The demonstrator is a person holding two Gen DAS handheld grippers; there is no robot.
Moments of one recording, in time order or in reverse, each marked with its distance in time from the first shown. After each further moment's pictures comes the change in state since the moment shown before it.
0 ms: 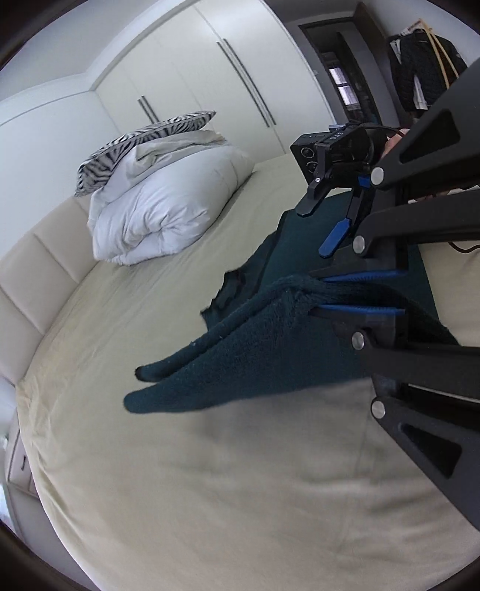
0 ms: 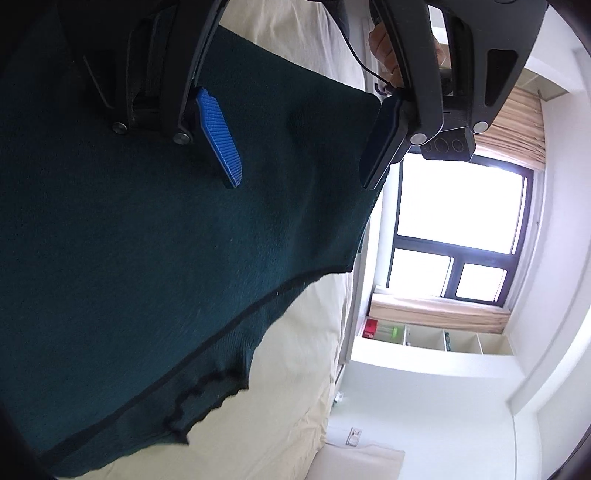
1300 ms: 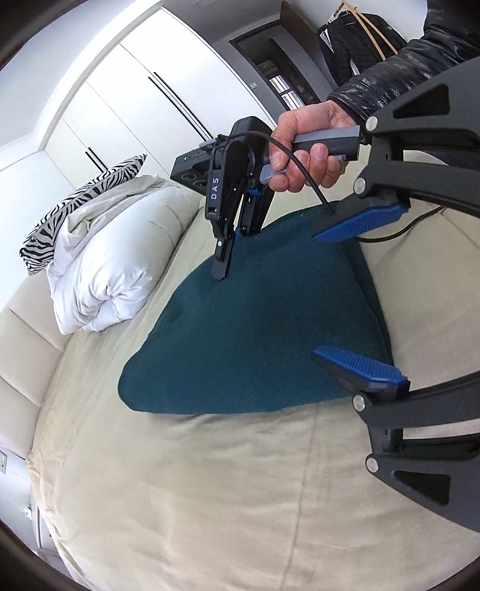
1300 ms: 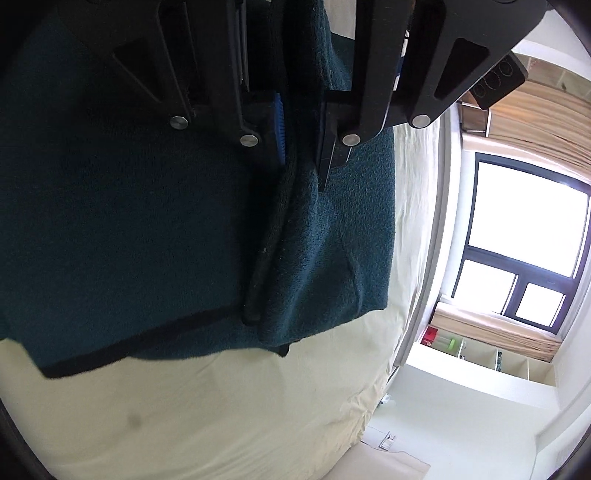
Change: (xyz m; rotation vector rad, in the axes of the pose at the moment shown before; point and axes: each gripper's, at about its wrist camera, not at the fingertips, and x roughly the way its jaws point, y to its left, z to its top) left arm 0.051 -0.053 -0.099 0.196 0.023 -0.087; right arm -0.052 -0.018 0.051 -0.137 0.006 -0.345
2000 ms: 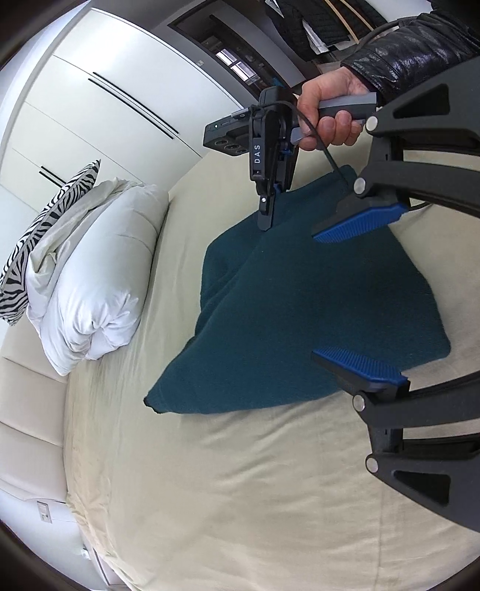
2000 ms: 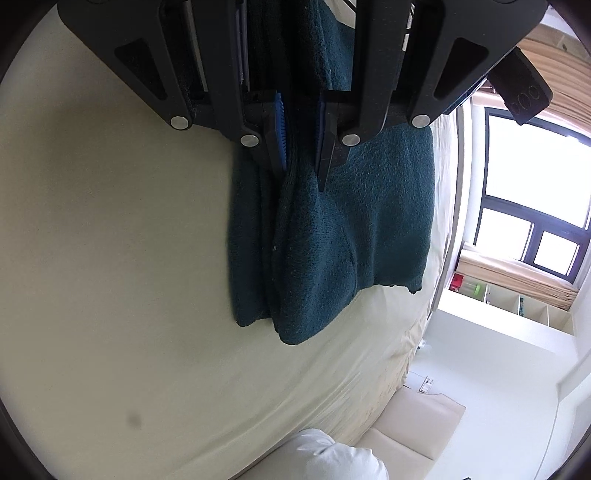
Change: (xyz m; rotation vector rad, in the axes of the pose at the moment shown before) left arm 0.069 -0.060 0.035 0.211 0.058 0.132; right arm -0.097 -0.106 -0.032 0.133 -0.161 -0.075
